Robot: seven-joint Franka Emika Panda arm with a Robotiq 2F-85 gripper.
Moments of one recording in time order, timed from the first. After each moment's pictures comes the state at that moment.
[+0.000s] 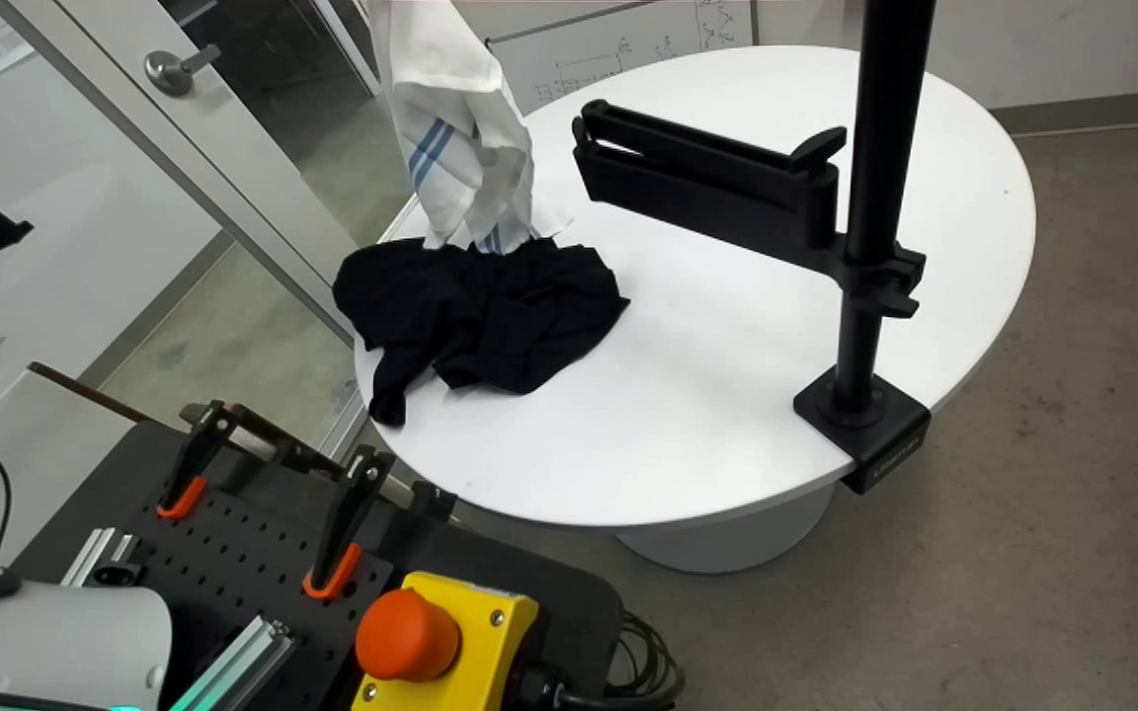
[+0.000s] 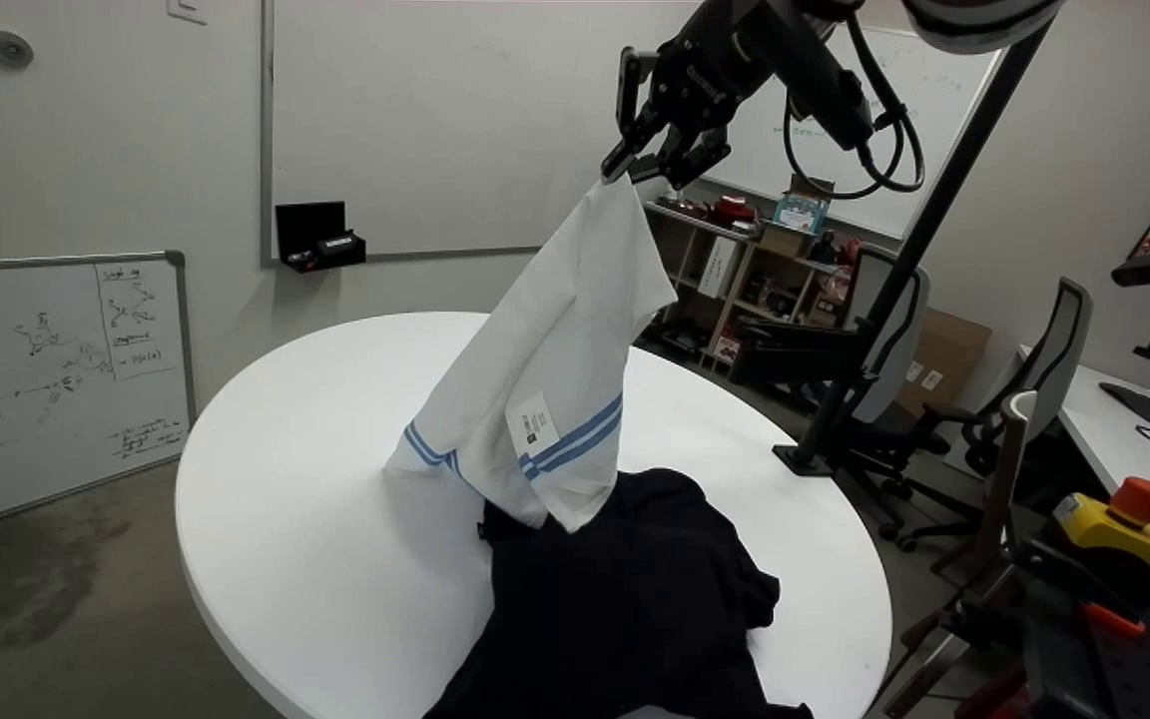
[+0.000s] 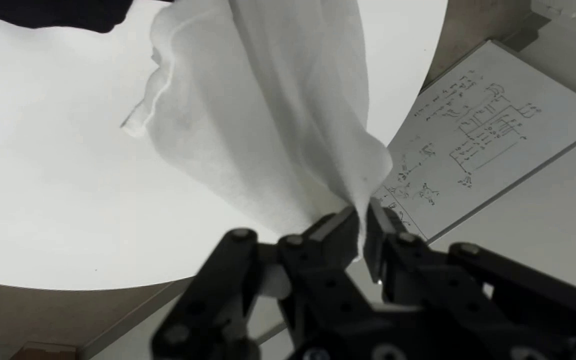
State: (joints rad) arm 0.06 0.16 -0.01 -2.29 -0.01 2.99 0.68
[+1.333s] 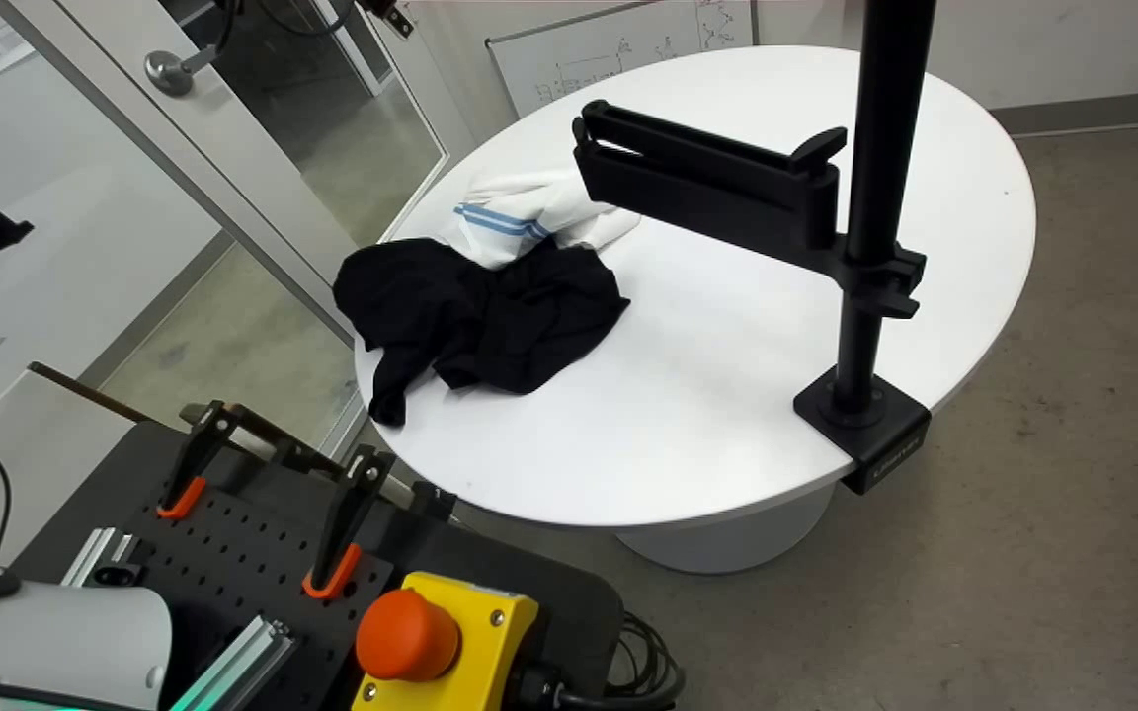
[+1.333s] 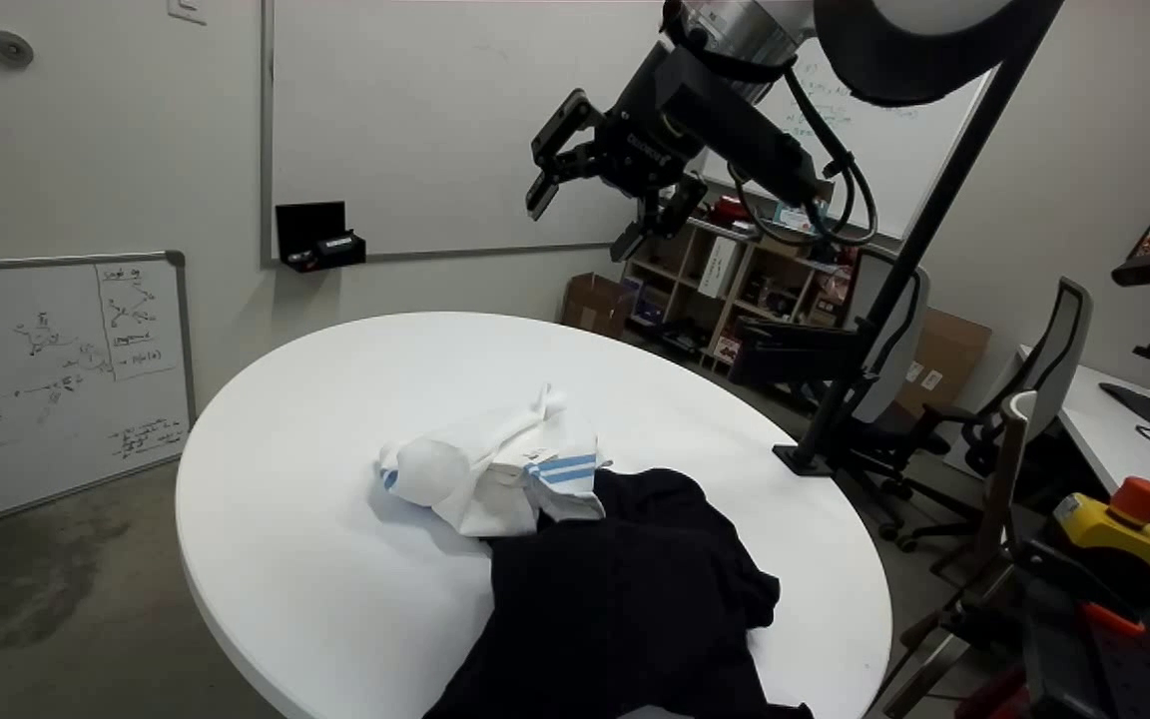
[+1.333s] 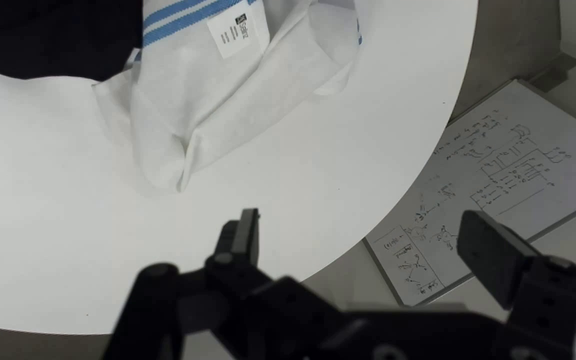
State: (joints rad) arm 0.16 0.30 -0.05 -2.22 -0.12 2.97 0.82
